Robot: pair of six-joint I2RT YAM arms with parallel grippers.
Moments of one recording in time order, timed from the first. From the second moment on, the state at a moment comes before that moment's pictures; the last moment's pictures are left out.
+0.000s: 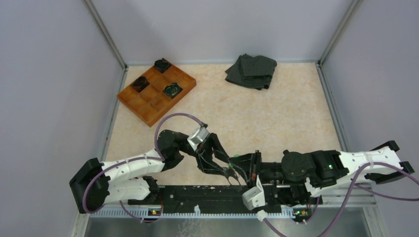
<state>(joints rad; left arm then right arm) -0.96 1.12 0.54 1.11 1.07 -0.64 1.73 0.77 1.01 -0.48 0.27 -1.12</state>
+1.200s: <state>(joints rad) -0.98 0.98 0.64 0.27 0.71 -0.43 1.73 0.92 1.03 -0.57 0.65 -0.79</state>
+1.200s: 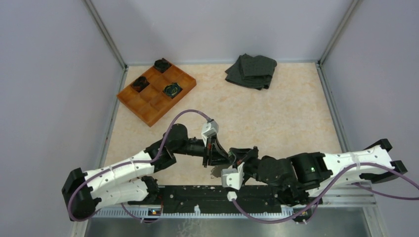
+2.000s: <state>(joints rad) -0.97 0.74 0.57 0.45 0.74 -0.35 1.73 0.76 0.88 -0.14 0.48 -0.80</state>
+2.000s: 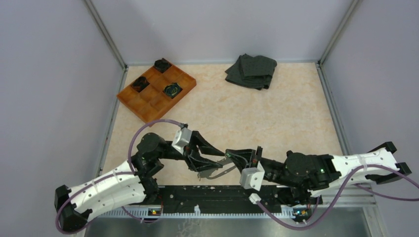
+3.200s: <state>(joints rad) -0.97 0.72 0.55 0.58 0.79 -0.27 1.73 0.72 0.86 -0.12 0.27 -0.81</state>
